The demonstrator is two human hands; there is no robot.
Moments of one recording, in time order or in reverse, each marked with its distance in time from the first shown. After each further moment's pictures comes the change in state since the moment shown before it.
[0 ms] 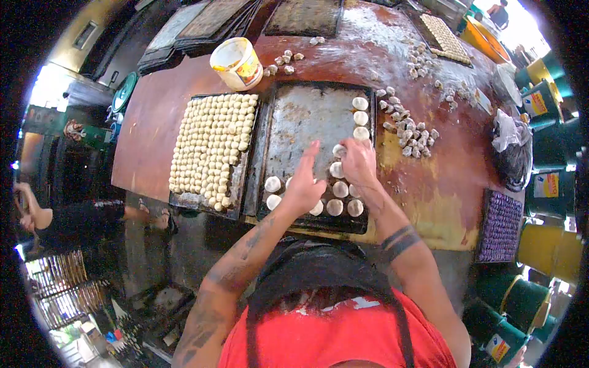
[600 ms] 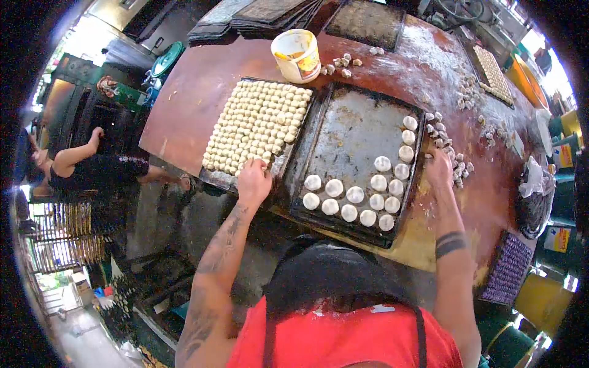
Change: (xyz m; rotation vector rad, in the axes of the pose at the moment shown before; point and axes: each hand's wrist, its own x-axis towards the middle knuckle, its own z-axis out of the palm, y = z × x) left_hand -0.075 -0.110 -0.160 0.917 0.486 -0.197; right_hand 0.059 0.152 -0.020 -0.170 0.185 0.054
